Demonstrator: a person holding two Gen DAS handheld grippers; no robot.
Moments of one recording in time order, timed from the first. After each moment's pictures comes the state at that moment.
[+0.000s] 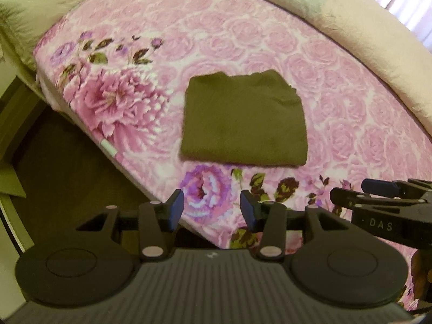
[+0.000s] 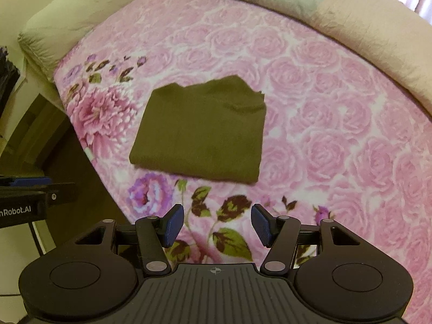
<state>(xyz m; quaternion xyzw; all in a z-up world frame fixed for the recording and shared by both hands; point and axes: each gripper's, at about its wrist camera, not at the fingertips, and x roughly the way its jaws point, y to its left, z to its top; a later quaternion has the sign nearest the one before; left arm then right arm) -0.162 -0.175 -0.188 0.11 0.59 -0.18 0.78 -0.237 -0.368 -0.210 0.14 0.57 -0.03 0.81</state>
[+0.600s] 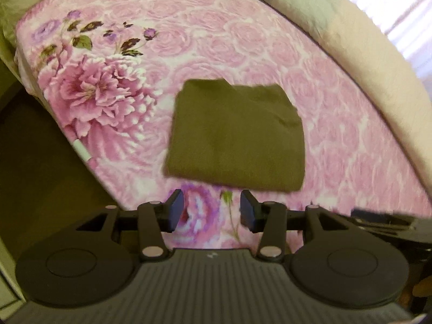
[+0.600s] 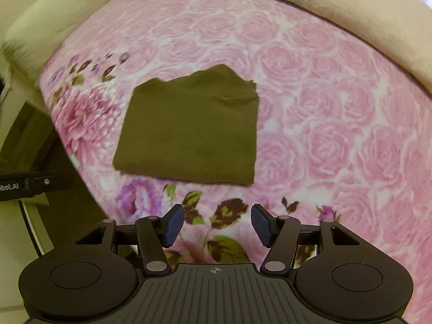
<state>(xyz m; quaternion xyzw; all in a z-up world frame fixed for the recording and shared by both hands) -0.103 -0.152 -0.248 0.00 0.59 -0.20 0.78 -0.211 -0.394 -0.251 0.18 0.58 -0.06 0.79</state>
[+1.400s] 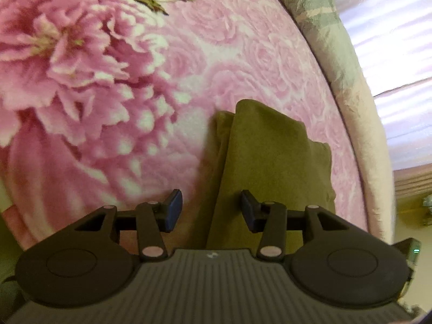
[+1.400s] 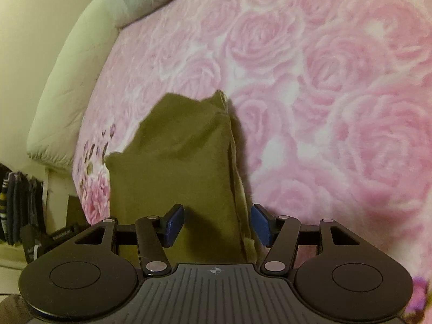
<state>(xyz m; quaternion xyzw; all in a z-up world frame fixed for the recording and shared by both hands) 0.024 -0.108 -0.431 -0.21 0.60 -0.26 0.73 -0.152 -0.519 -0.408 0.44 0.48 0.01 0.76</state>
